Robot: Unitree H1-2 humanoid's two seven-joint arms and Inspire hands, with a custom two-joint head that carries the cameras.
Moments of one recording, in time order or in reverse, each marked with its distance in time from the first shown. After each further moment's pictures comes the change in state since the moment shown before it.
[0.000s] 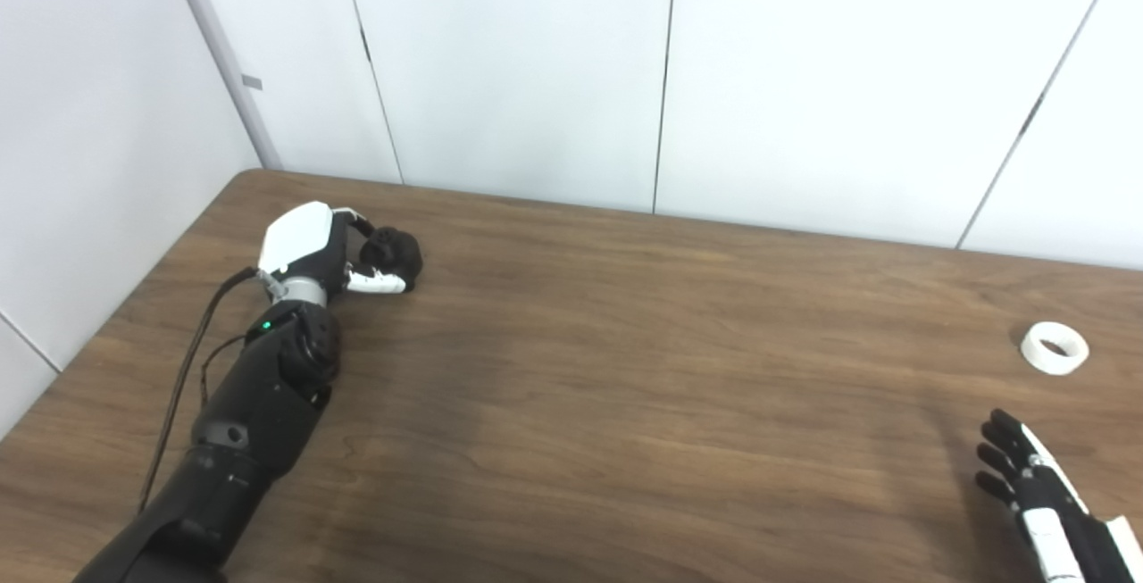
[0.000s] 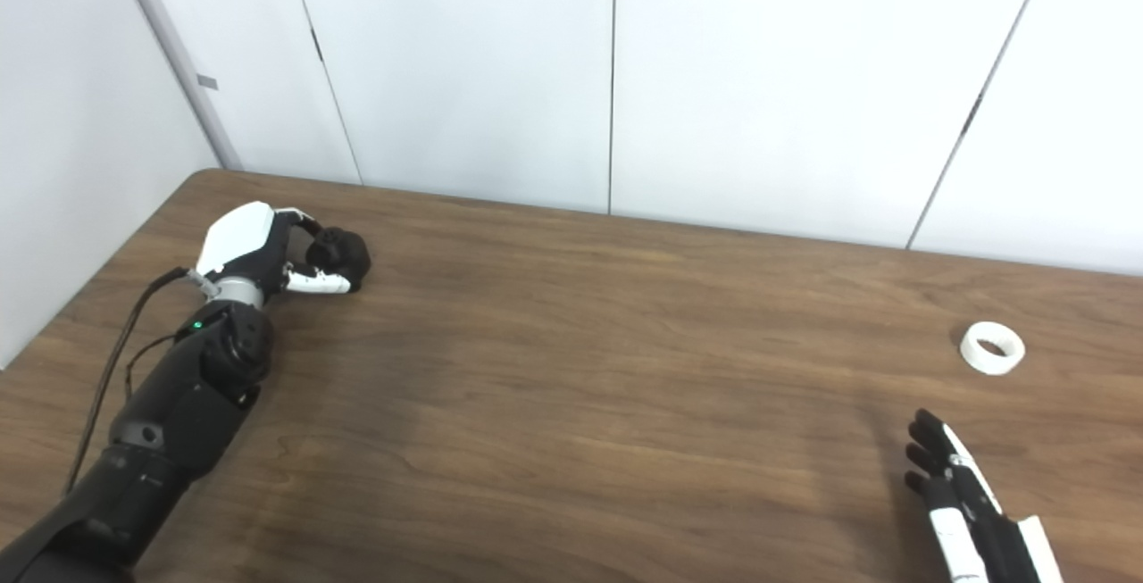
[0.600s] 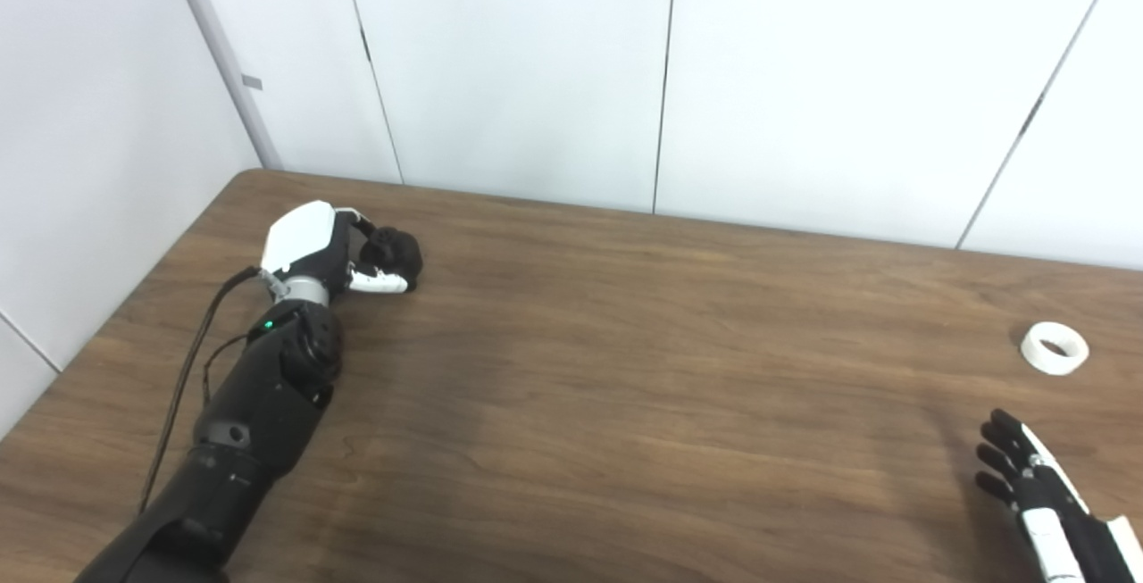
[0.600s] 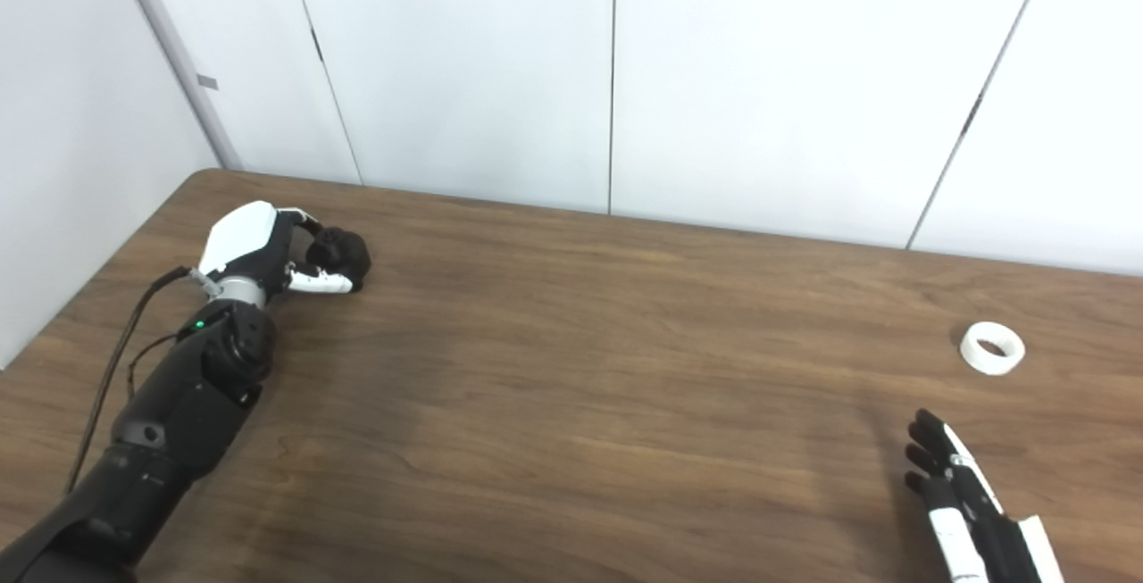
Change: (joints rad) left arm -0.001 -0.003 0.000 0.002 -0.002 -0.003 0.000; right arm 0.000 0.000 -0.001 -0.001 -0.002 0.005 0.000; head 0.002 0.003
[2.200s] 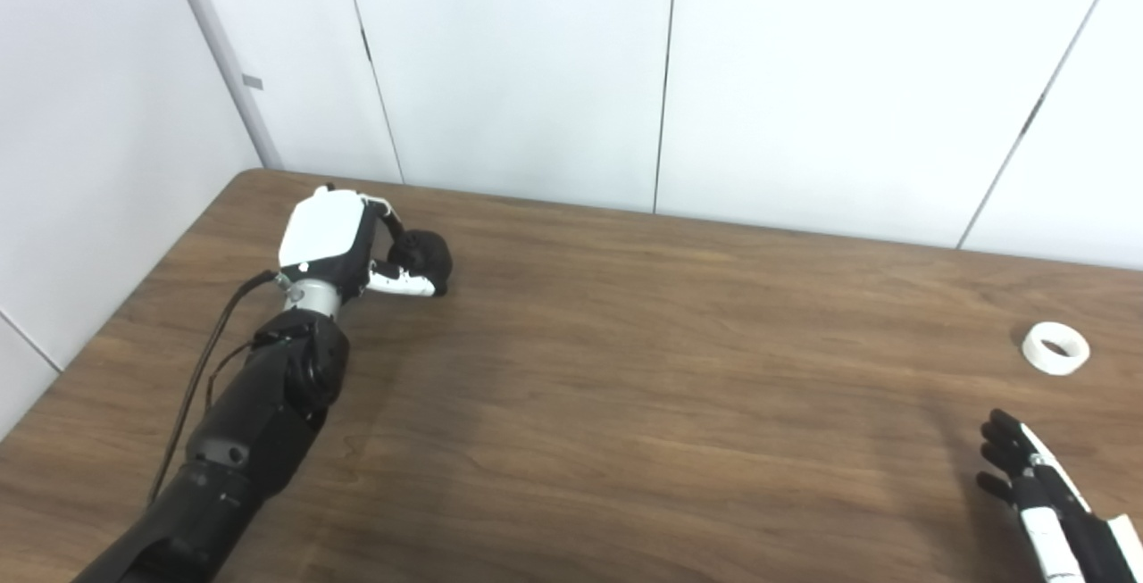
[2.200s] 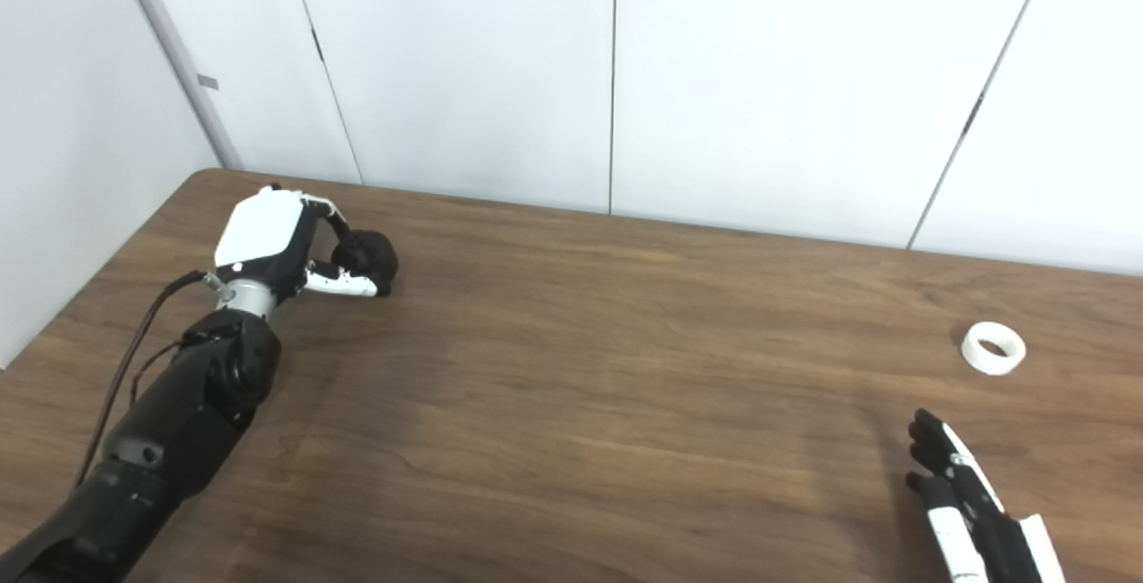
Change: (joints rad) left arm 0.052 0.024 -0.051 -0.083 0.146 -0.161 0.077; right arm -0.003 0.003 -0.001 -0.007 -0.031 0.022 -0.001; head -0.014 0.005
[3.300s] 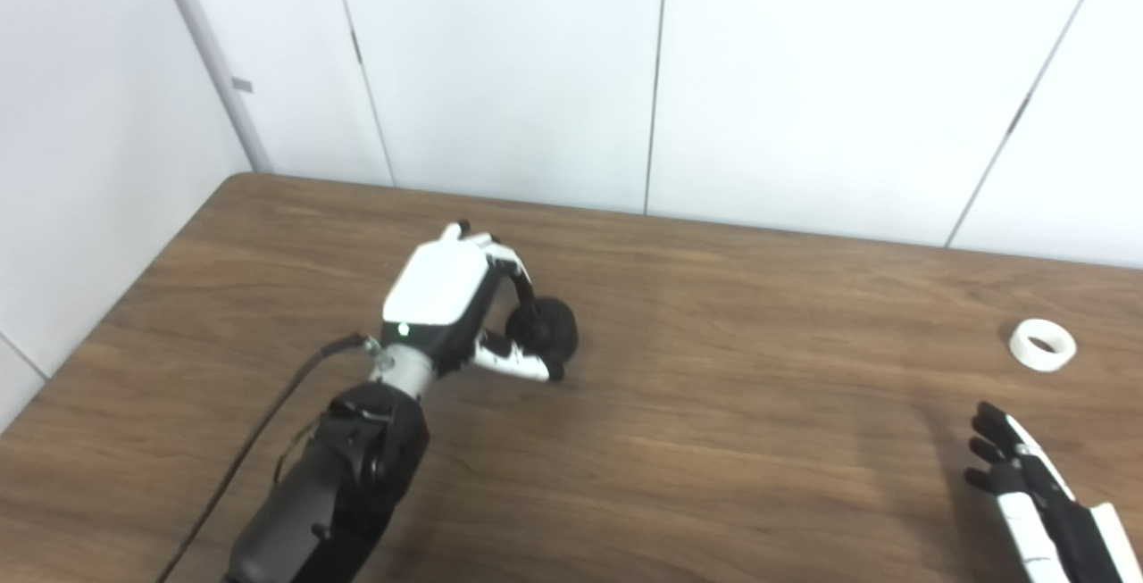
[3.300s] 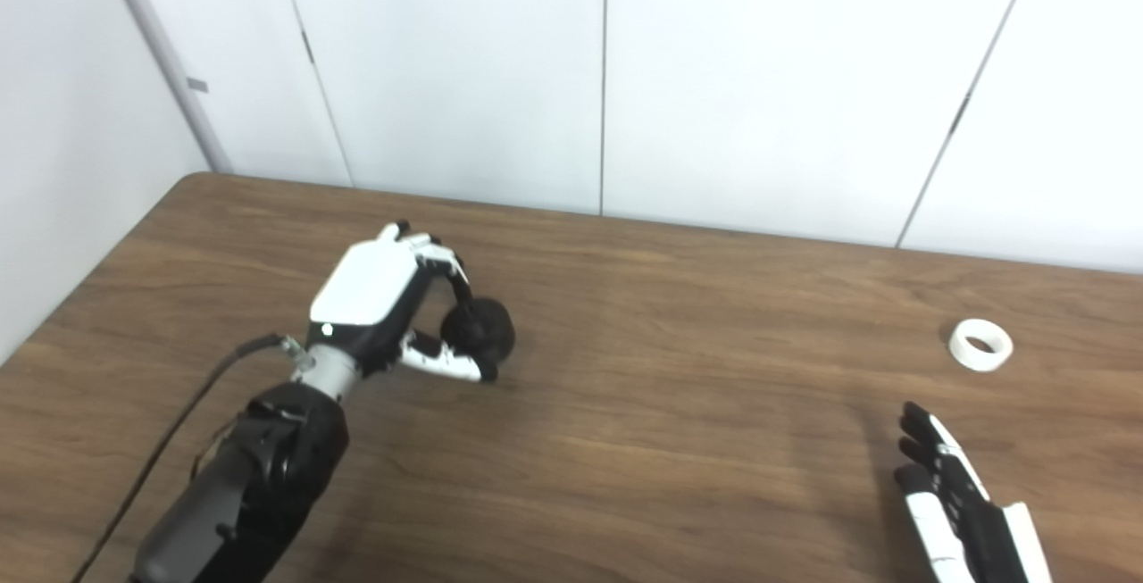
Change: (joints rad) left arm 0.191 -0.156 -0.113 -0.527 0.175 0.062 -0.288; right arm -0.008 0.027 0.020 -0.025 -0.073 0.035 -0.035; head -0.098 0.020
